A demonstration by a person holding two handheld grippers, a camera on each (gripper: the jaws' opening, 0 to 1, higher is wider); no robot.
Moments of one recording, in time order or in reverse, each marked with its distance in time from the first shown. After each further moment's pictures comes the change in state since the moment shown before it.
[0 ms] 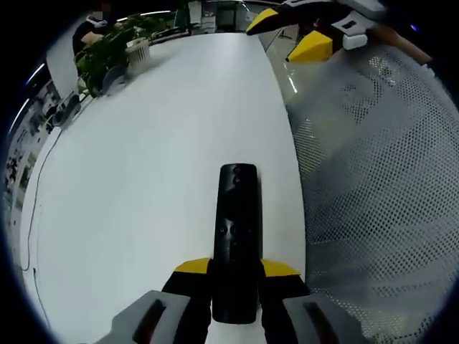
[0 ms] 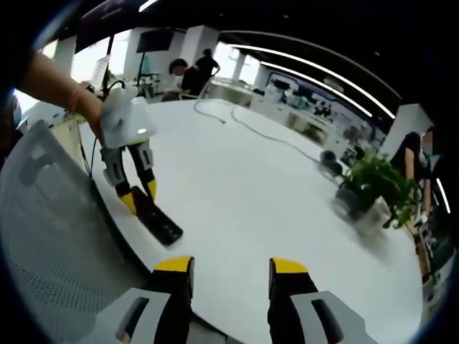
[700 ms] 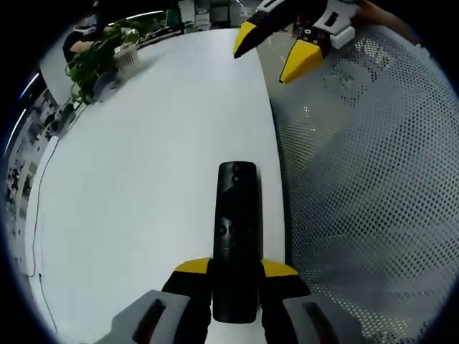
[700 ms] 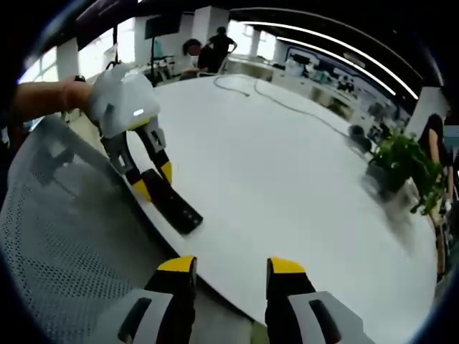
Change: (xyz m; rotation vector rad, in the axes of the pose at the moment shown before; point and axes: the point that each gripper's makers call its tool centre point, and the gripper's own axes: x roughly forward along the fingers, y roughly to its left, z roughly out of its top) left arm 0.003 -0.019 0.002 0.037 0.034 0.026; right arm 0.008 0.036 -0.028 0.021 0.164 0.200
